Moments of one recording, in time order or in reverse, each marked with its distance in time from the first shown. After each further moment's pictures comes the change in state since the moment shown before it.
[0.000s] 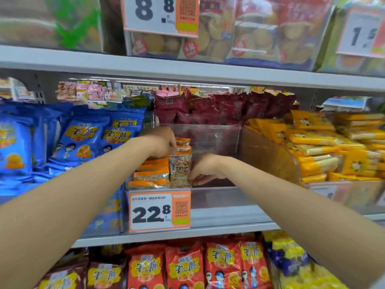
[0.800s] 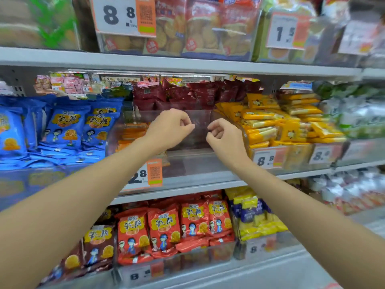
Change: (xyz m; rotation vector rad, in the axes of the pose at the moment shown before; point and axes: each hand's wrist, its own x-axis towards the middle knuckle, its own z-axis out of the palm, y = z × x) left_hand -0.087 0.118 -0.001 -0.363 0.343 0.188; right_hand -0.140 0.069 -0.018 -0.008 0.974 -0.566
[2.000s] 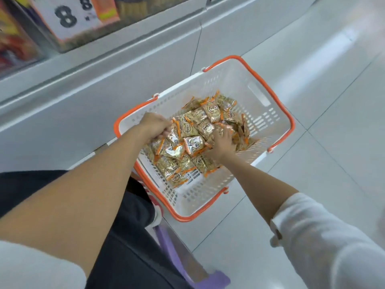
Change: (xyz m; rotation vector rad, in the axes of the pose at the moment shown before) left_hand -0.326 0.097 0.502 -0.540 -1.124 -0.817; right_hand -0.547 0.403 -0.157 -0.707 -0.740 1.220
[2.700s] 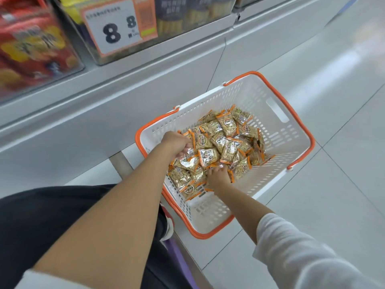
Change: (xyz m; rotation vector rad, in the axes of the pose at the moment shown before) left_hand -0.005 -0.008 0.009 -0.243 0.013 -0.094; right_hand -0.014 -0.033 0.077 -1.027 -0.242 -0.274
